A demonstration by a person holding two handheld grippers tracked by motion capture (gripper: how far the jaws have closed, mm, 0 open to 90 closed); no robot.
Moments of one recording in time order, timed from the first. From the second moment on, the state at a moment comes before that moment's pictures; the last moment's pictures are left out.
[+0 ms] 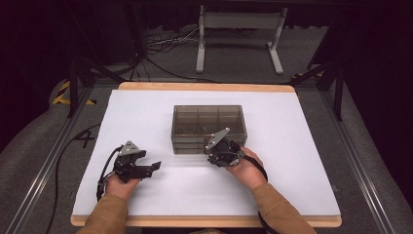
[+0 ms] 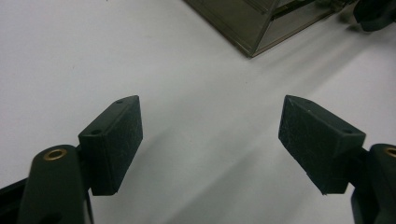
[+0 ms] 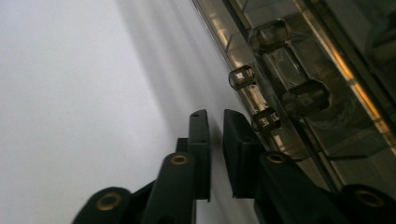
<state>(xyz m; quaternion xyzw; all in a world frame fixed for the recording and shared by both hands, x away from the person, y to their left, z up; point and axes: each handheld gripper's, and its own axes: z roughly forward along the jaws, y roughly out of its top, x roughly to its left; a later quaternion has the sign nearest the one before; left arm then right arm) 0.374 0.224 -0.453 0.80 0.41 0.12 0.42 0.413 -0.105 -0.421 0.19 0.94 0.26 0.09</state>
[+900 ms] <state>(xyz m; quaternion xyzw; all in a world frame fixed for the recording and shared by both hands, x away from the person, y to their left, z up) 0.373 0.224 -0.453 0.80 0.41 0.12 0.42 0.396 -0.125 -0.402 0.19 0.92 0.33 0.09</state>
